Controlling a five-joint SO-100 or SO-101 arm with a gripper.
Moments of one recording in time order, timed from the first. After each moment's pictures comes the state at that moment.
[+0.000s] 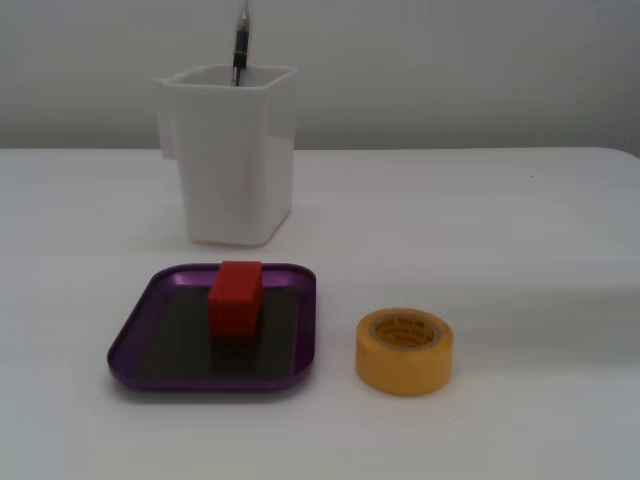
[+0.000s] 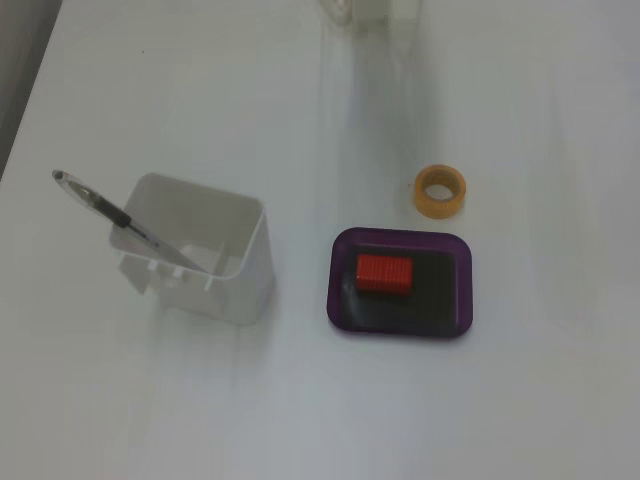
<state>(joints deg) -1.4 113.6 71.0 96.6 -9.7</state>
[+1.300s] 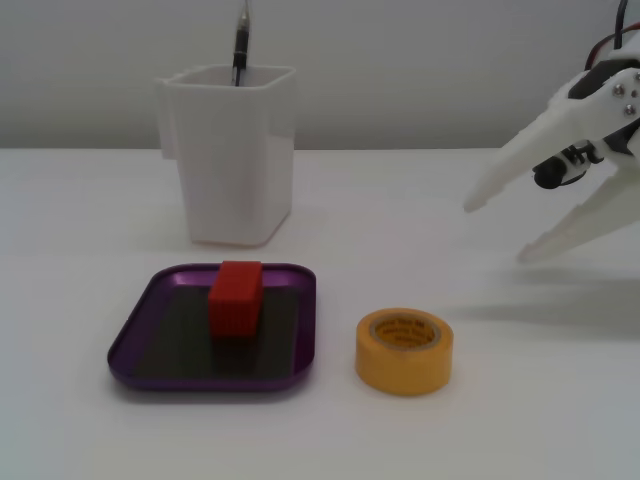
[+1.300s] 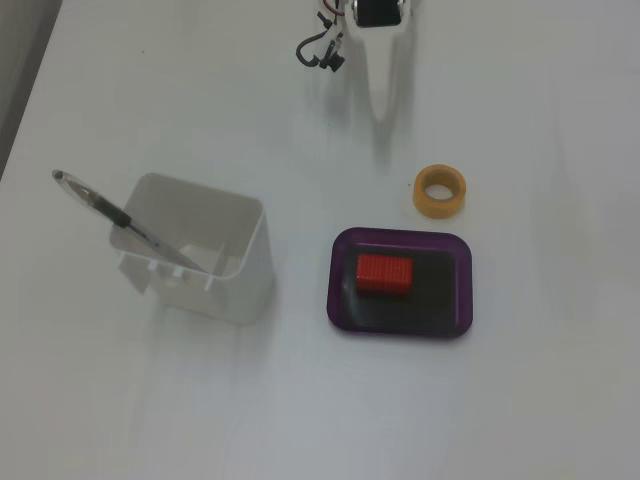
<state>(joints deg) -1.1 192.5 176.0 55.7 4.5</state>
